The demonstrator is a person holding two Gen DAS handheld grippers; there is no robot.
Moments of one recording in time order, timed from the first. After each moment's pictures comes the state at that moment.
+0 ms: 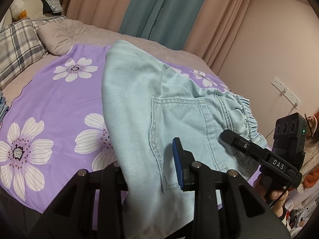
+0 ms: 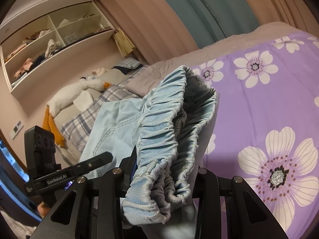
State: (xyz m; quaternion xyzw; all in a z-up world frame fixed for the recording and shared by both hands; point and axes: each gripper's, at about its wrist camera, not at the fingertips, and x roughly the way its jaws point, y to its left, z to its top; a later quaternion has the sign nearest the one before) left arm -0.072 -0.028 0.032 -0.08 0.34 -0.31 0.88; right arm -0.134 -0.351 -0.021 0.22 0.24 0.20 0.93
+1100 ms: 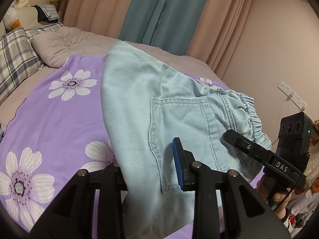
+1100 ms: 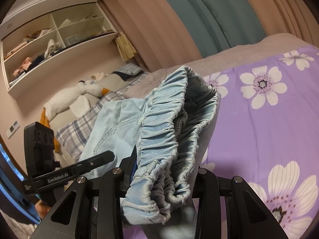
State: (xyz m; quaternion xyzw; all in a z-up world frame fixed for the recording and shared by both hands) left arm 0.005 -0.047 0.045 -0.07 0.33 -0.30 0.89; right arm -0.077 -0.357 -0.003 0.20 0.22 0.20 0.93
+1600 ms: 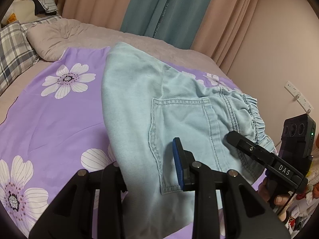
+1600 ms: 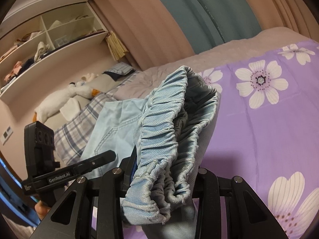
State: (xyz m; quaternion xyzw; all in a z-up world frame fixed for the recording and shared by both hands) left arm 0.048 -0.069 0.024 -0.07 0.35 -0.30 0.88; right arm -0.035 -0.362 -0.016 0.21 0.23 0.18 0.93
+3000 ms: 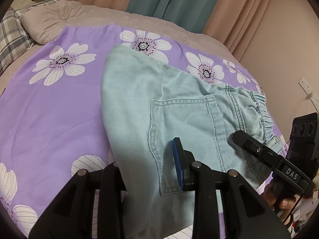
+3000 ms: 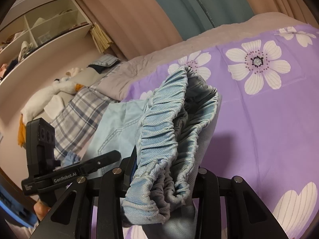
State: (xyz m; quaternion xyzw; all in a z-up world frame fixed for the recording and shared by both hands) left arm 0.119 -0.099 -0.034 -0.06 0.41 -0.27 0.87; right arm 0.016 -0.363 -0.055 0.22 0.27 0.15 0.92
